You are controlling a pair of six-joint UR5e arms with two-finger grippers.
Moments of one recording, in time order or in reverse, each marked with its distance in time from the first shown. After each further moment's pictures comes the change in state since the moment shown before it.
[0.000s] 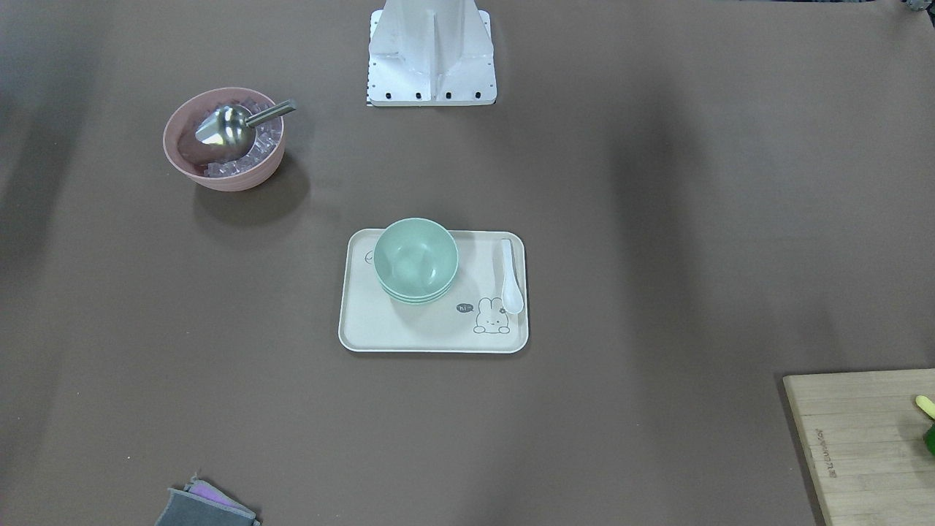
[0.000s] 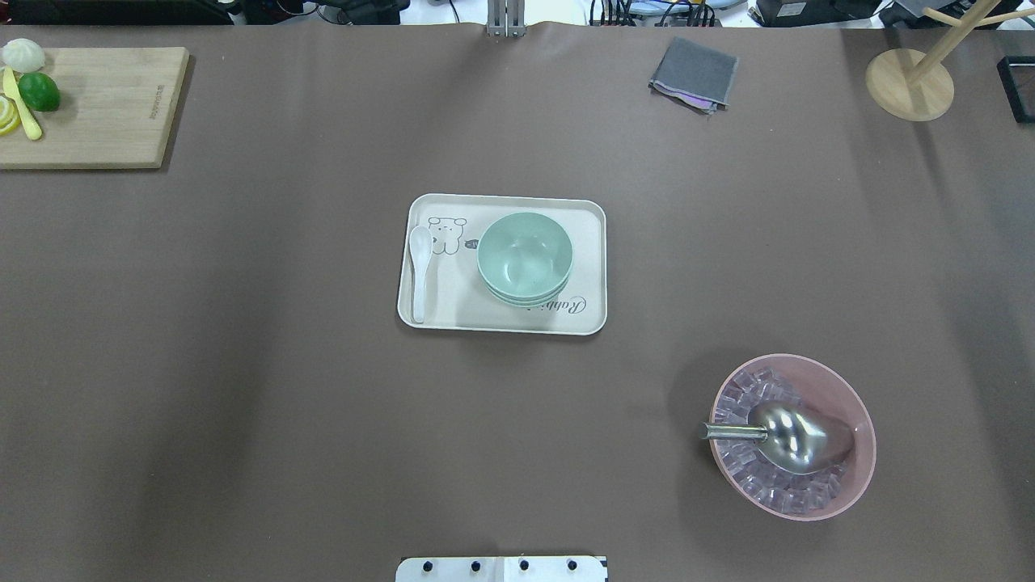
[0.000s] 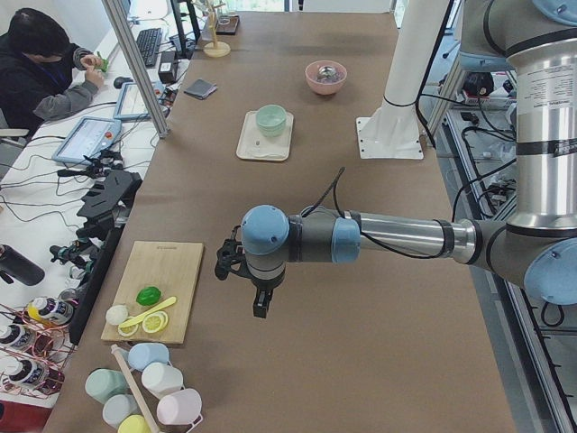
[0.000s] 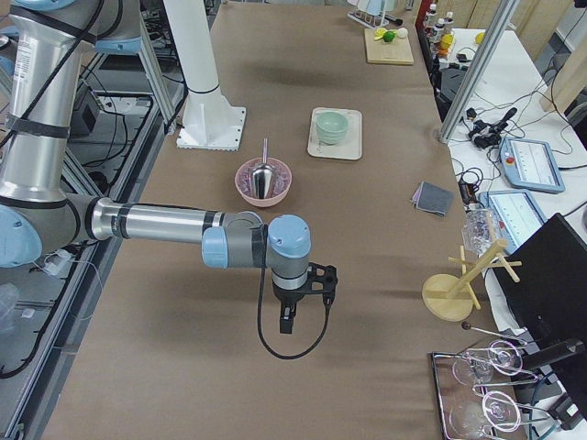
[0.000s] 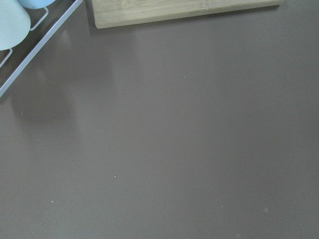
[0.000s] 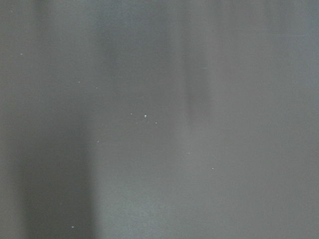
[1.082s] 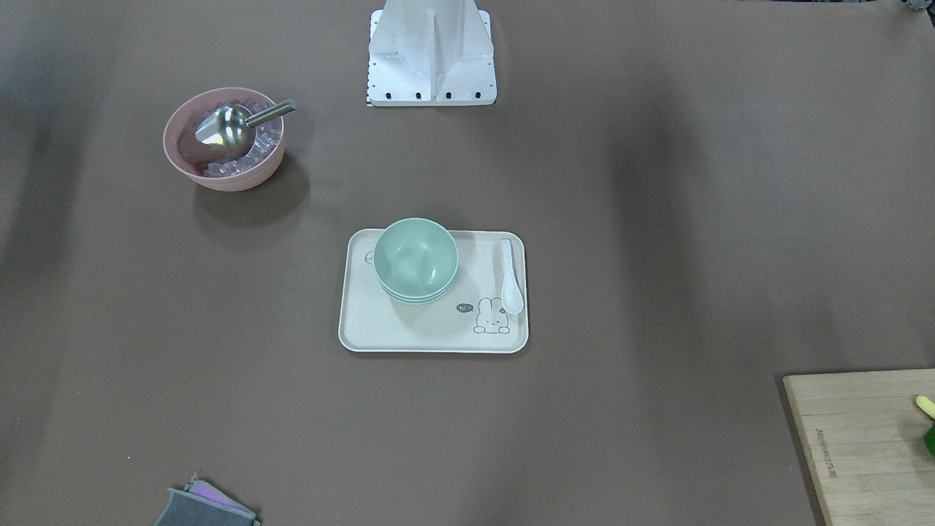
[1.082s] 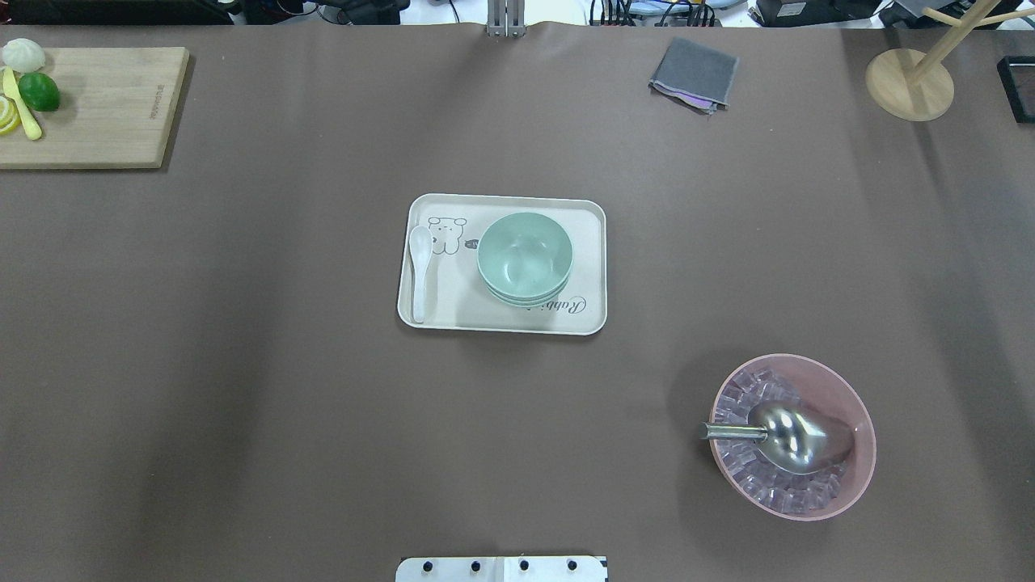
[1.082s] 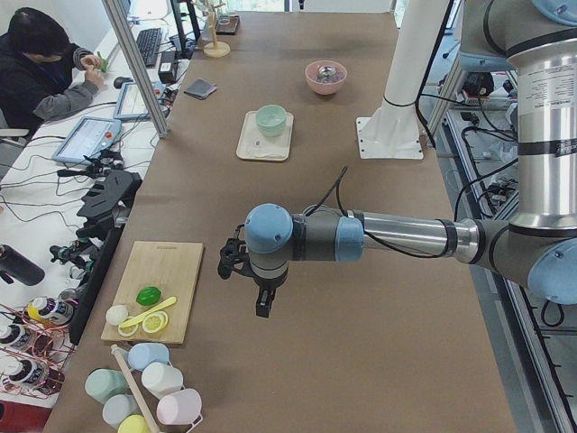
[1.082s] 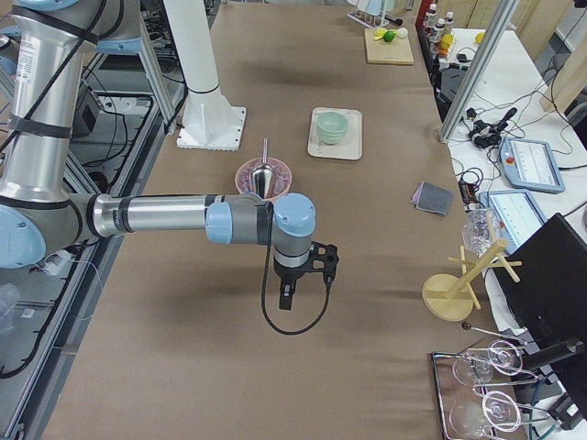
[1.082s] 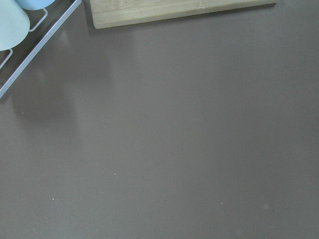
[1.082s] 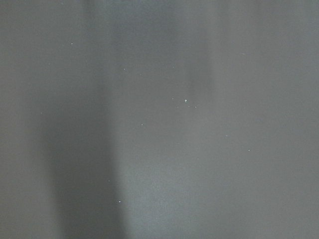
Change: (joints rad) left arm 0.000 0.012 -0.004 0.002 0.006 0.000; right arm -0.020 0.005 0.098 -0.150 0.051 -0.008
